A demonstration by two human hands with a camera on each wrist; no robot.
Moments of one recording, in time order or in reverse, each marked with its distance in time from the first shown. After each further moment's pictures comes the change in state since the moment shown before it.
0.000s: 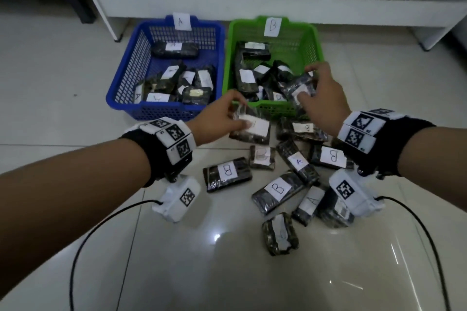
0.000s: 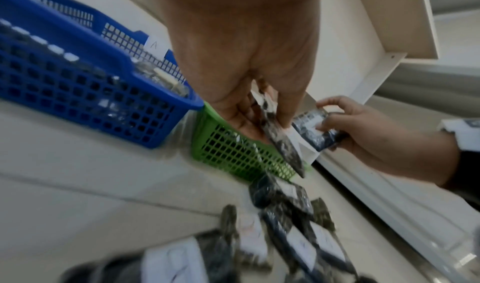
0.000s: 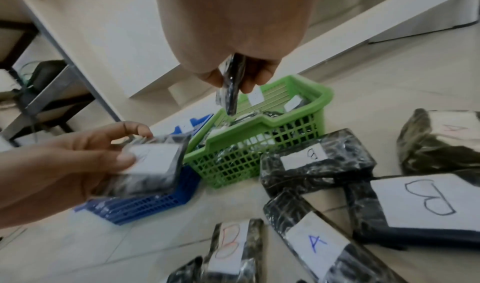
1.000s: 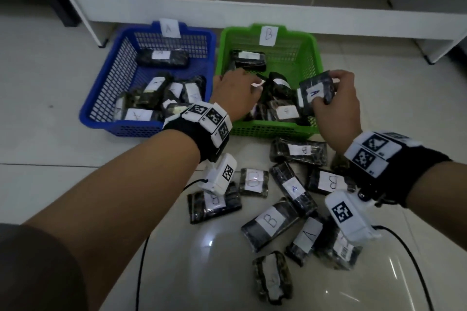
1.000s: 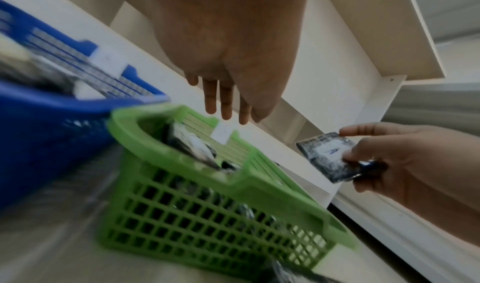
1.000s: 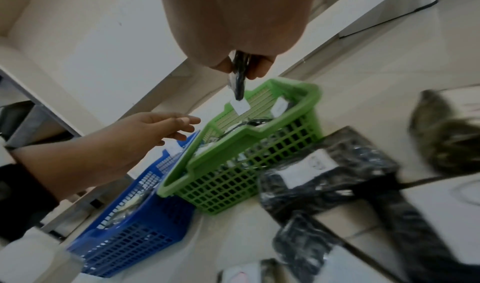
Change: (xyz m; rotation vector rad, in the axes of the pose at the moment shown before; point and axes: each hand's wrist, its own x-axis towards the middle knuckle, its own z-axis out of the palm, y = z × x) left_hand 0.128 0.016 0.011 0.692 0.319 0.058; right_hand 0.045 0.042 0.004 0.117 0.236 0.092
